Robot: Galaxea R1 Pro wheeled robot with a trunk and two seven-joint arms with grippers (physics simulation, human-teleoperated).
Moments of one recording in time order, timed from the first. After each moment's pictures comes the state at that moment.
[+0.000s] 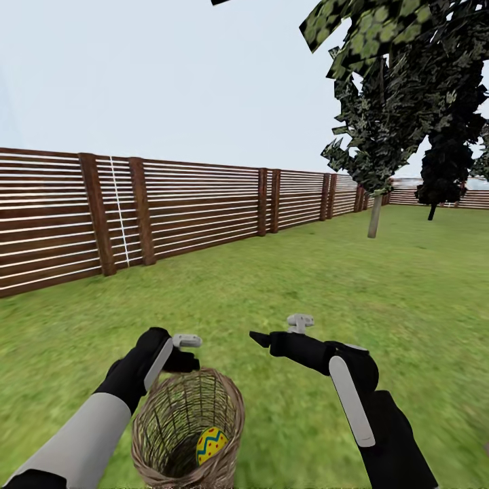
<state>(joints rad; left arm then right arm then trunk) -0.74 0.01 -0.18 -0.81 0.19 1.04 0.03 -0.41 0.07 0.11 -1.57 -0.39 0.92 0.26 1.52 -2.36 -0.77</state>
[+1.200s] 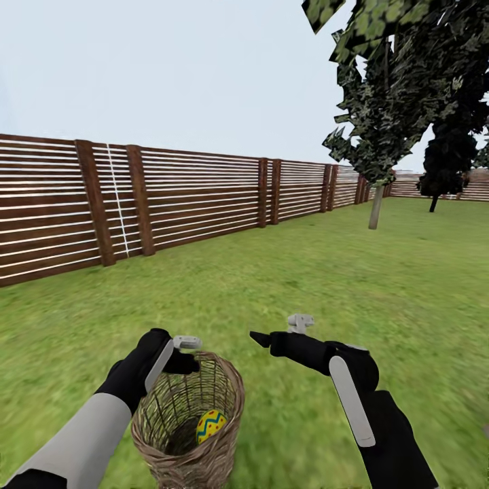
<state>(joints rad) -0.74 0.01 -0.19 -0.81 0.19 1.04 0.04 -0.41 0.07 0.11 -1.57 -0.39 0.92 0.26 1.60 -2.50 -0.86</state>
